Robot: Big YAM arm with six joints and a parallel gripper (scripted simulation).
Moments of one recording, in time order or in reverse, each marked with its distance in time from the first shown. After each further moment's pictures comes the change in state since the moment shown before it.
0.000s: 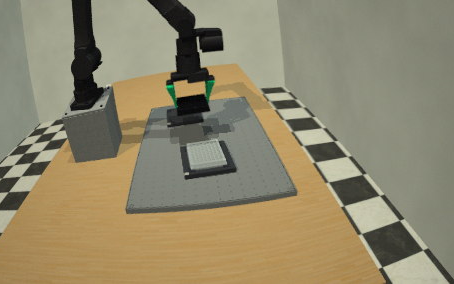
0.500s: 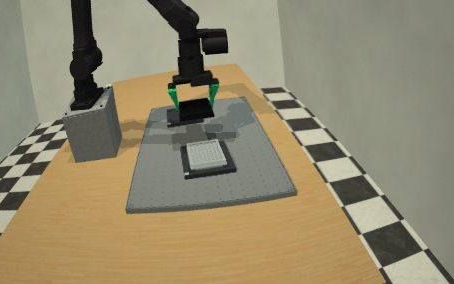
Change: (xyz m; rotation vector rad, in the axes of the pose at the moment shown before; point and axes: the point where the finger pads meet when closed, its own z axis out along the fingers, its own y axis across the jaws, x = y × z) arm 0.046 -0.005 0.000 0.001 0.002 0.004
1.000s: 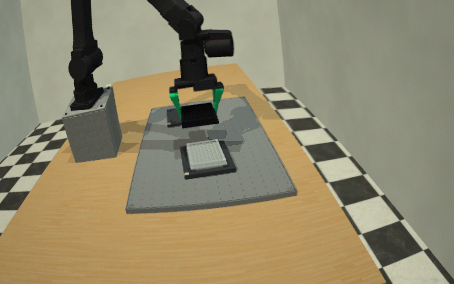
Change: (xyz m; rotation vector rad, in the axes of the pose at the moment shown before) arm 0.046 -0.004 0.000 -0.003 0.000 0.002
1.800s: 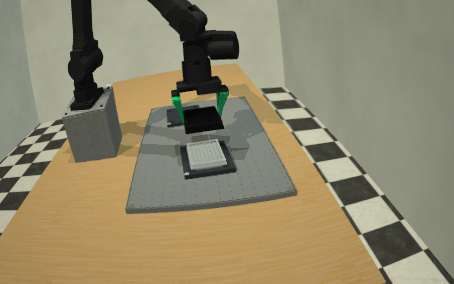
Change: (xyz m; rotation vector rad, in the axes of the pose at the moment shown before) arm 0.035 -0.005 0.000 0.003 -0.002 -0.014
